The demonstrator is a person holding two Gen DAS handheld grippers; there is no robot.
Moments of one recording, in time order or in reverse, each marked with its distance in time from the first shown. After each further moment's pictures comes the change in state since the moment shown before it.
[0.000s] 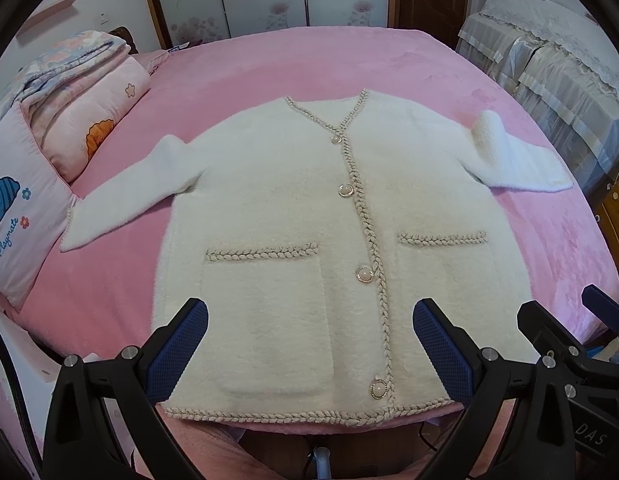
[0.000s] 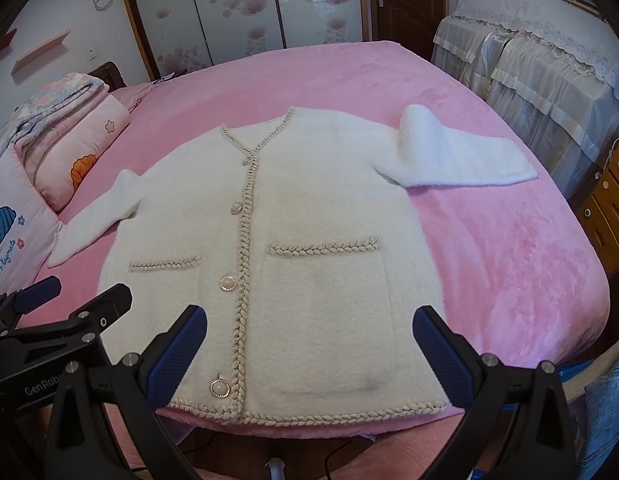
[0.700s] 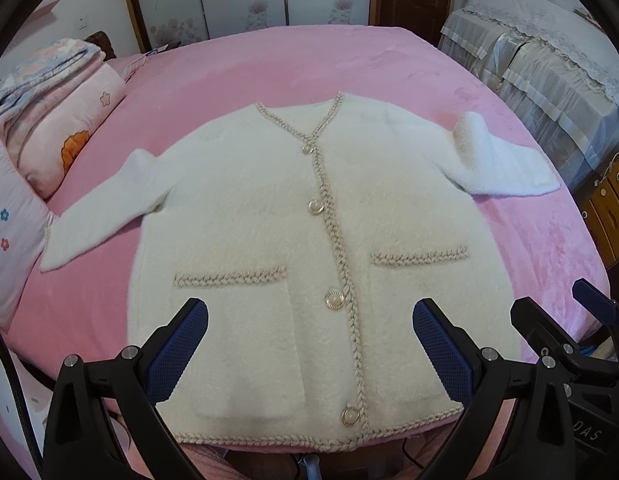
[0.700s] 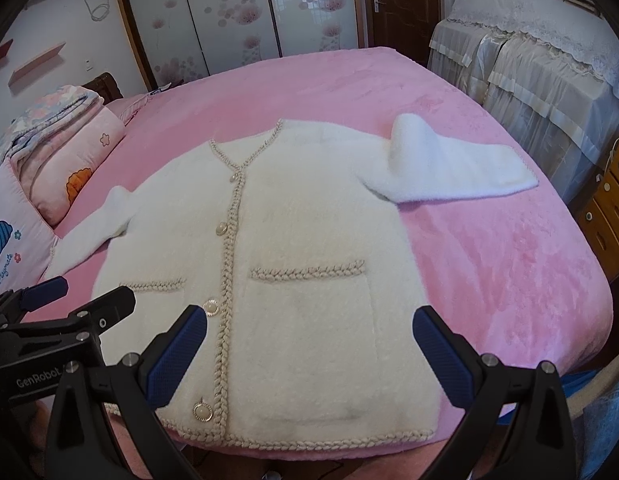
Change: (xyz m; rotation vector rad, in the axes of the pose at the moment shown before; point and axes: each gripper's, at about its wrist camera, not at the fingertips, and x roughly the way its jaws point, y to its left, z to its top) left arm 0.017 -0.029 0.032 0.041 -0.008 -0.055; right arm 0.010 -0.025 0.022 0.006 -0.050 0.007
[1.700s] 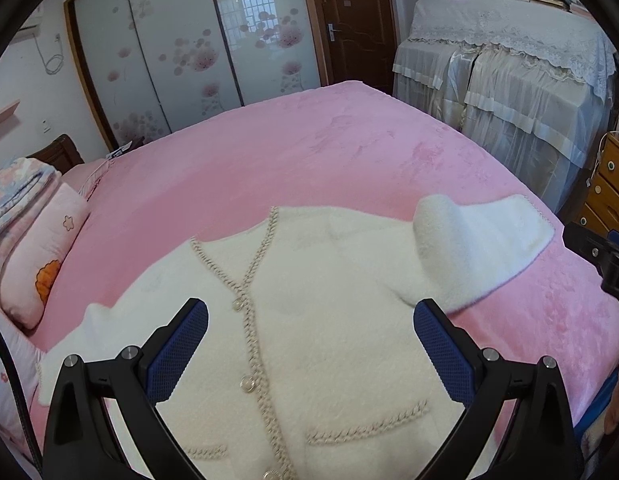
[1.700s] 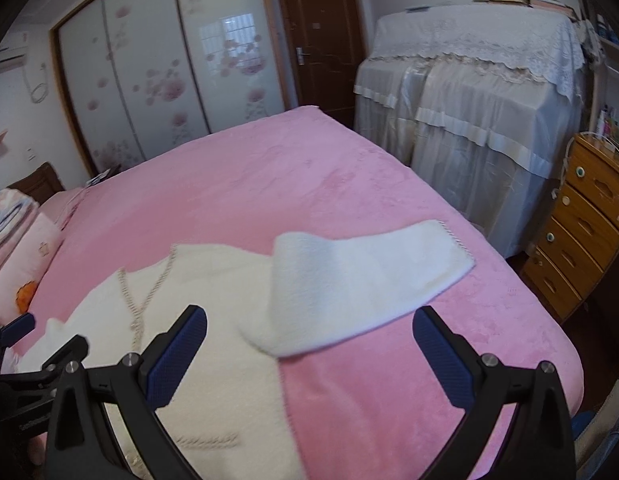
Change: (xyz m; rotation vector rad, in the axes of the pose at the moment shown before) left arm 0.047 -0.129 0.144 0.202 -0.236 -0.002; right arm 0.038 -0.173 0.133 0.209 -0.194 -0.182
